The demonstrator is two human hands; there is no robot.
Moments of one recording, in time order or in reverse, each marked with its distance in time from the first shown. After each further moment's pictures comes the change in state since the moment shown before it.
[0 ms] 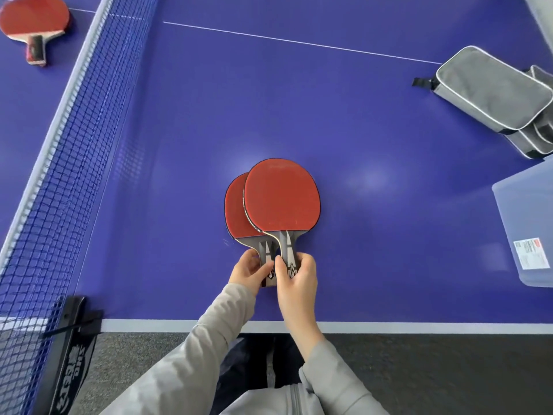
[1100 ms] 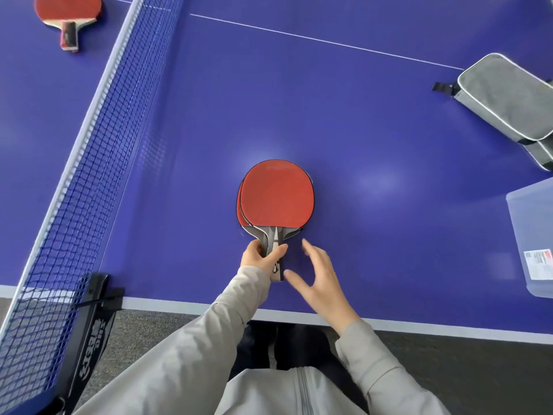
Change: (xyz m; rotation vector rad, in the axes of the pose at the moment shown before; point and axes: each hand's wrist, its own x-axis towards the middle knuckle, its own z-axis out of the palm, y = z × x) left_hand -0.002 0.014 -0.004 0.073 0.160 -0.016; right_hand 0.012 0.014 -0.041 -0.290 -0.475 -0.221
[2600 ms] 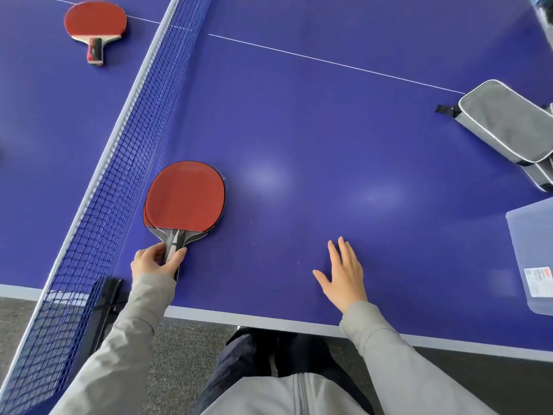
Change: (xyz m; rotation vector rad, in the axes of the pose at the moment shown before) left_hand 0.023 -0.021 -0.181 0.298 0.505 0.131; right_hand 0.036 0.022 -0.020 -0.743 0.031 0.091
